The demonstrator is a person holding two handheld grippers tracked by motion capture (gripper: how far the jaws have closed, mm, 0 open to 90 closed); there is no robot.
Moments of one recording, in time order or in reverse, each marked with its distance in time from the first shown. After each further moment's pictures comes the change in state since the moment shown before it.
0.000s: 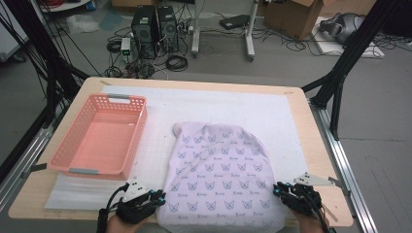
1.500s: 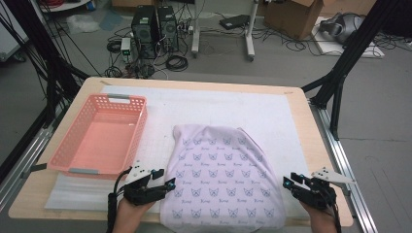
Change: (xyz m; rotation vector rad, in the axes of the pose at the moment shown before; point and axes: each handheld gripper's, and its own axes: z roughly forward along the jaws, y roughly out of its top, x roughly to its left) left arm 0.016 0.030 0.024 -0.141 -0.054 -0.010; right arm -0.027 0.010 -0.021 -0.141 -0.020 0.073
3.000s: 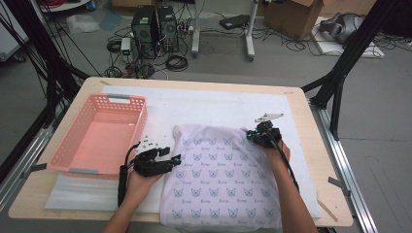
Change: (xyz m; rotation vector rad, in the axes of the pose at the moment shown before) left arm 0.038 0.037 0.050 0.007 0.003 -0.025; right arm -0.003 0.118 0.171 0.159 -0.065 -0.253
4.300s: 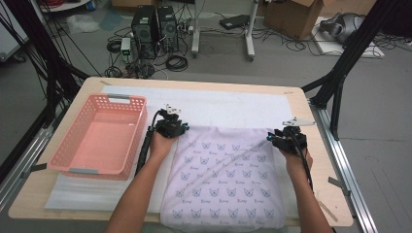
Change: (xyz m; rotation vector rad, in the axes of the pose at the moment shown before) left arm 0.048 0.065 0.111 0.138 0.229 0.074; right arm -0.027 -0.031 -0.050 -0.086 -0.075 0.119
